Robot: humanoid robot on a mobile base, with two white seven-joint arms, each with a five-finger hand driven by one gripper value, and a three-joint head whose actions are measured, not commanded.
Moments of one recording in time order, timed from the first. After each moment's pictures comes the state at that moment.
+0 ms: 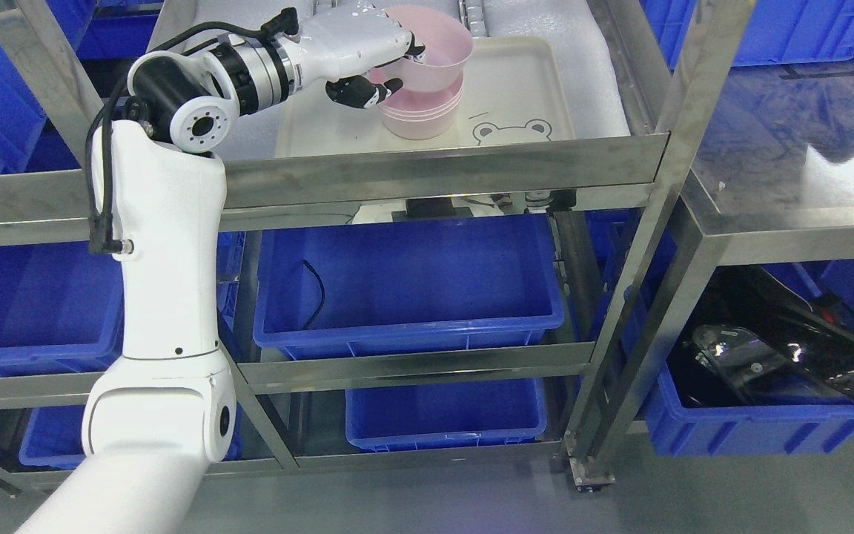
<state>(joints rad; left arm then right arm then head) -0.88 0.07 0.02 -1.34 -1.03 -0.71 -0.90 0.00 0.00 0.05 0.00 0.05 -0.08 -0.03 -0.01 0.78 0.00</state>
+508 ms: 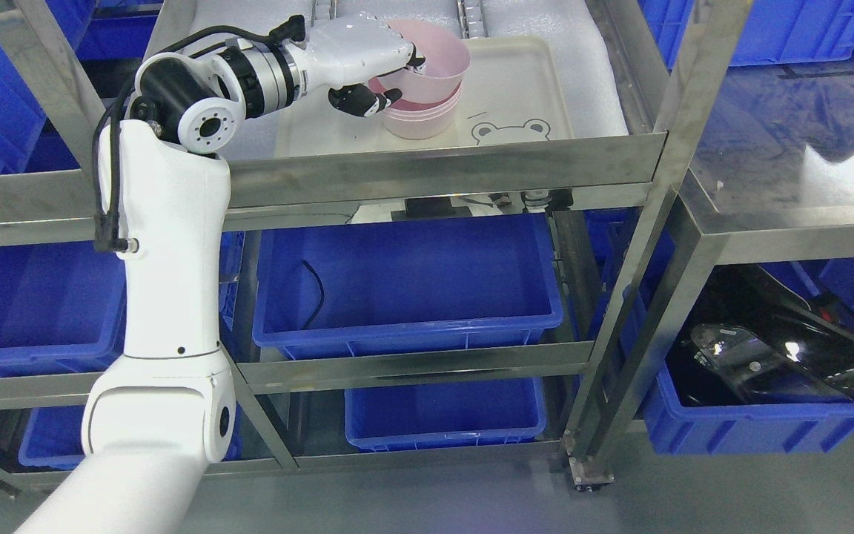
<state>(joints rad) -0.87 0.07 0.01 -1.32 -1.05 -0.71 -0.92 0.00 0.00 0.05 0.00 0.05 -0.09 -0.03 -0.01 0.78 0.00</state>
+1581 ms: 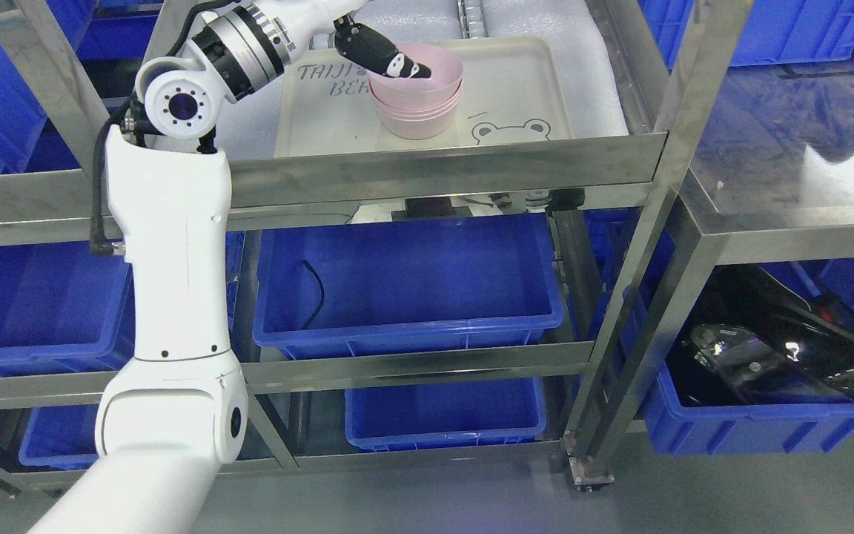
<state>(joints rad) -0.85 0.03 0.02 -1.36 -0.48 -0.43 -0.79 0.00 0.00 0.05 0.00 0.05 -0.08 -0.03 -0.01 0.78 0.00</state>
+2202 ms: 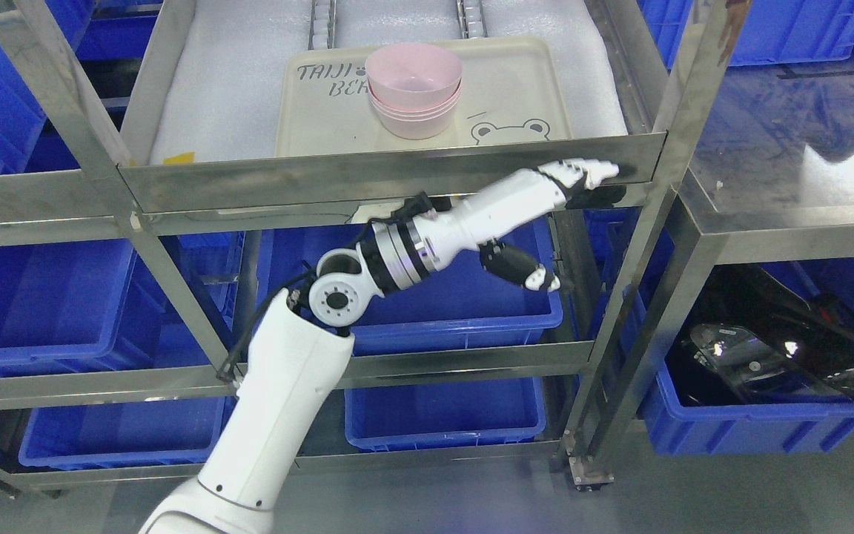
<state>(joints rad) -0.43 0.01 -0.41 -1.44 -0.29 -0.57 -0.60 0.00 0.00 0.05 0.00 0.05 -0.08 -0.02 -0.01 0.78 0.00</state>
